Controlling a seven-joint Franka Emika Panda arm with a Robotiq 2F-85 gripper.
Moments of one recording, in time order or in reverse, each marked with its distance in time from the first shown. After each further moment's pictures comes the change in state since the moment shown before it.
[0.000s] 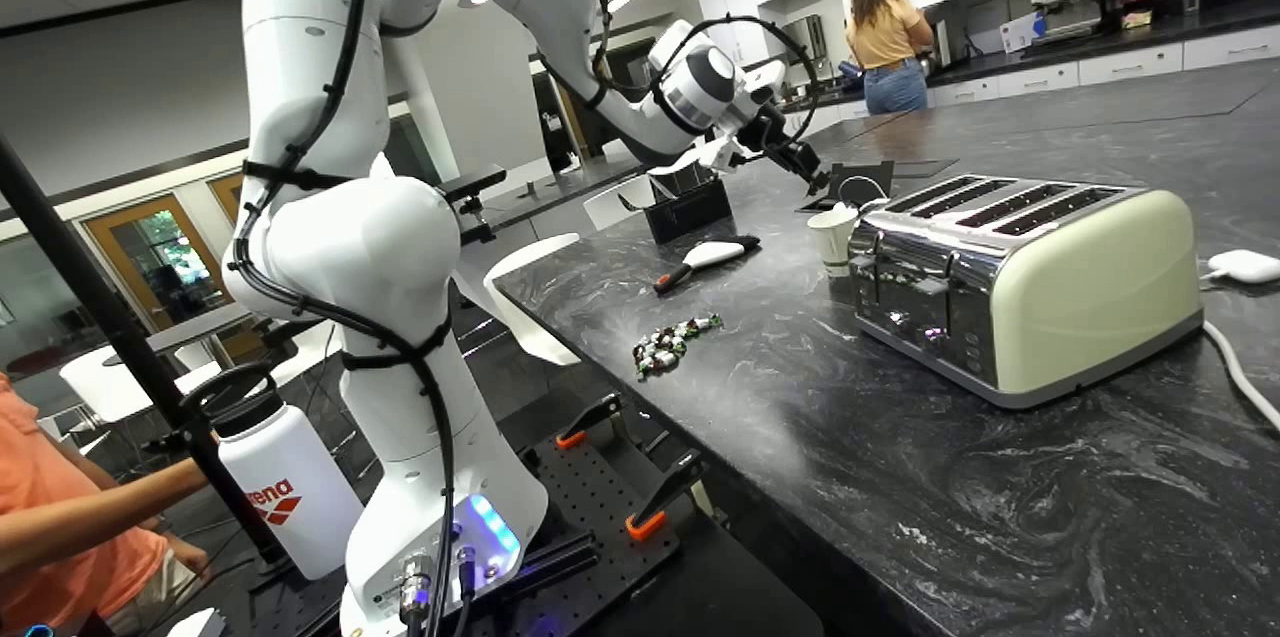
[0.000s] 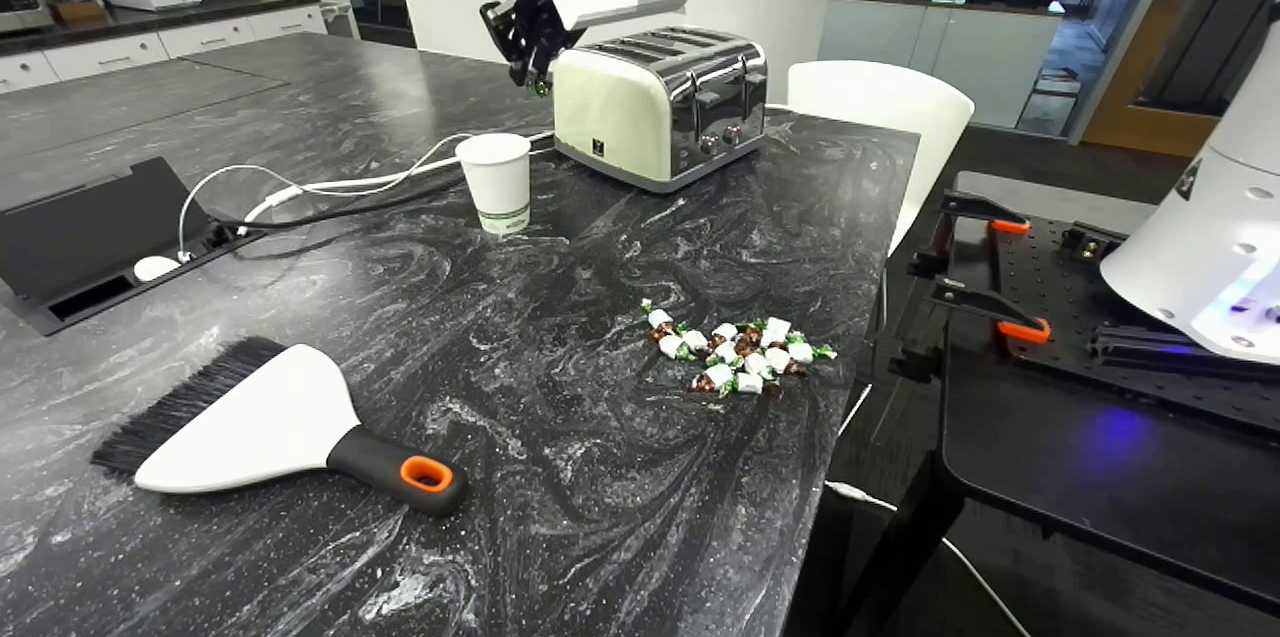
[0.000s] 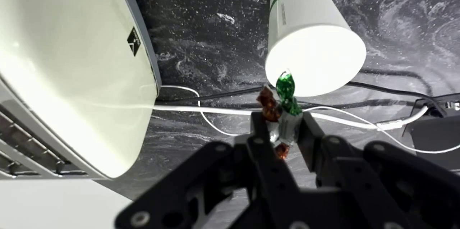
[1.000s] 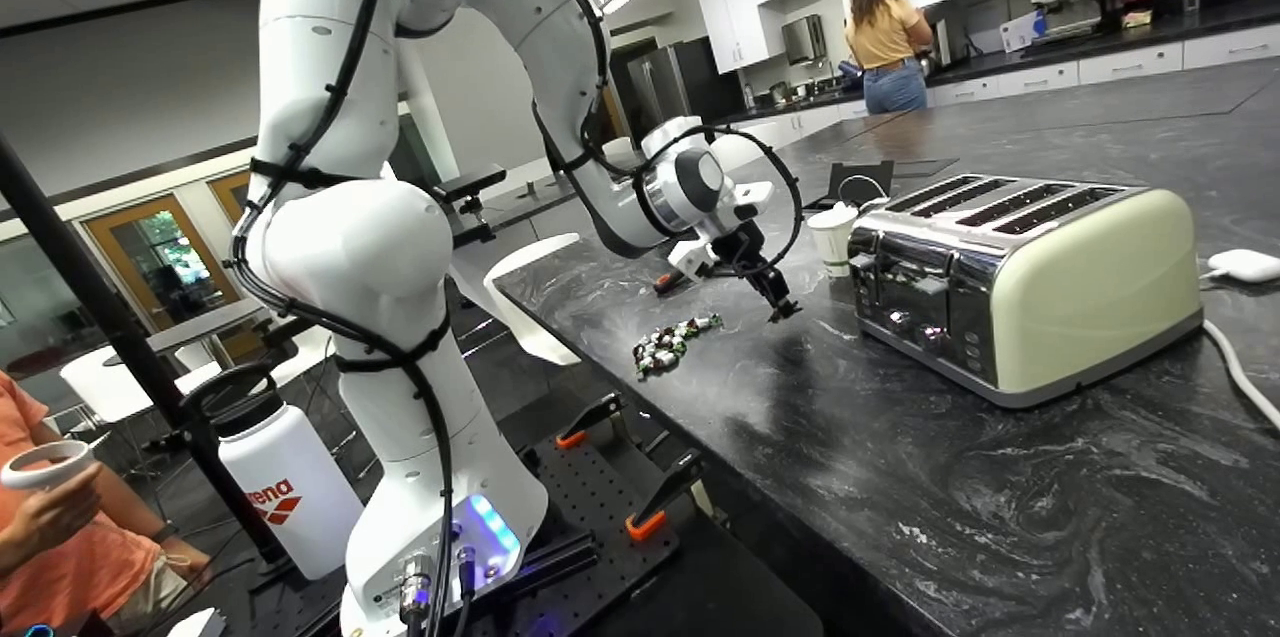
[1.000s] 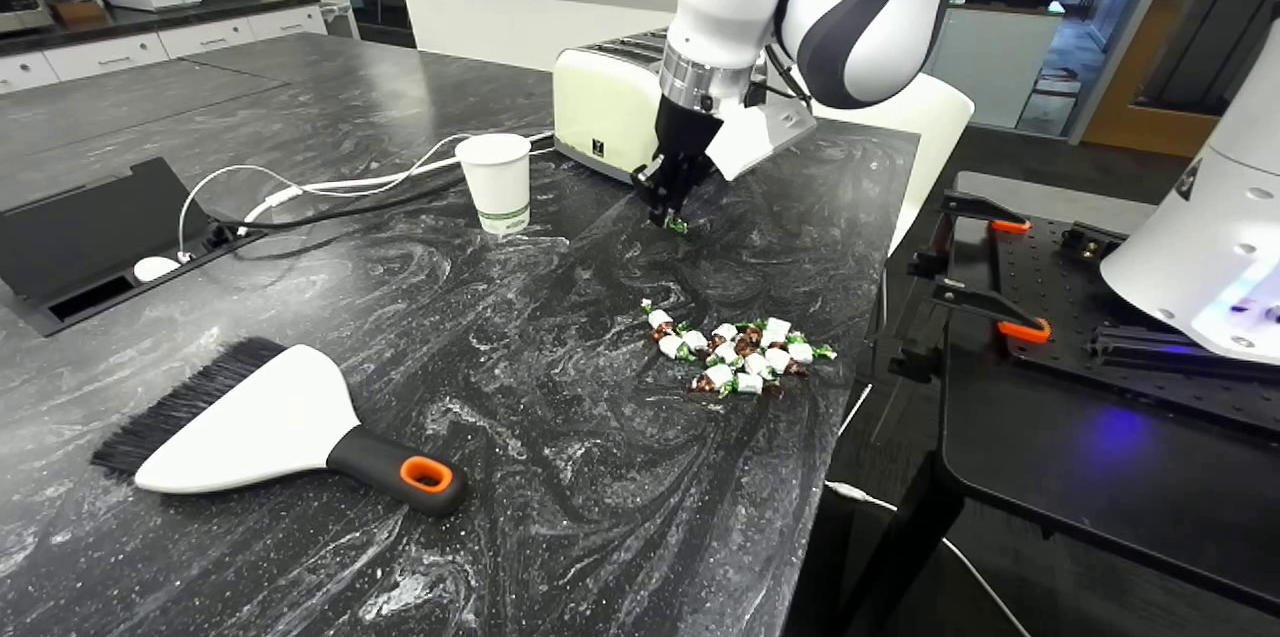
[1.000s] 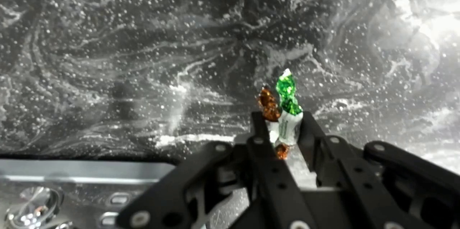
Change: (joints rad) arm -0.115 0.030 0.111 -0.362 -0.028 0.178 -0.007
